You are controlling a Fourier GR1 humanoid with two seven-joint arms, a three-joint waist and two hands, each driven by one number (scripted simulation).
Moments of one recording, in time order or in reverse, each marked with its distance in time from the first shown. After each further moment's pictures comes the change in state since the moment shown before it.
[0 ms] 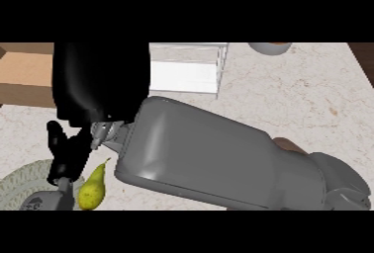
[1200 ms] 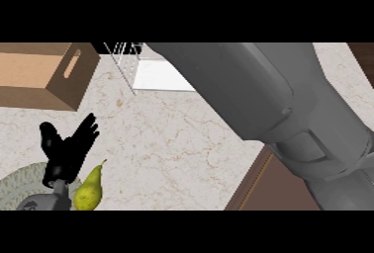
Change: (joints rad) left arm 0.021 -0.004 0.021 -0.043 -0.005 0.002 0.017; right arm -0.332 -0.049 -0.423 0.593 -0.020 0.061 -0.240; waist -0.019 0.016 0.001
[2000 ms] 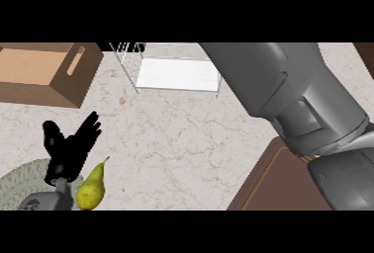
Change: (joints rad) left arm -0.012 -0.008 -0.002 -0.001 -0.012 -0.017 -0.001; right arm -0.002 -0.022 -0.074 0.317 0.056 -0.100 -0.284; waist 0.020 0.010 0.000
